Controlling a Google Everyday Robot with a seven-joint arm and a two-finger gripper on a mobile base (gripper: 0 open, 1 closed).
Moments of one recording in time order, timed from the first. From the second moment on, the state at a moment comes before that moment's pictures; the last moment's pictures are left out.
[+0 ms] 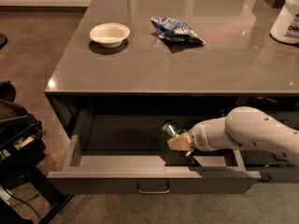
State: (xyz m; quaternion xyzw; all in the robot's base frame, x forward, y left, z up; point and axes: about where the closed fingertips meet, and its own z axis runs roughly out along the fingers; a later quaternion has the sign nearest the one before) arm 0.513 -0.119 0.669 -0.25 0.90 0.19 0.29
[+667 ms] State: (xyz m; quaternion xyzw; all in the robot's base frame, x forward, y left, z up) arm 0.529 -0.112 0.607 -0.24 0.91 0.23 0.26
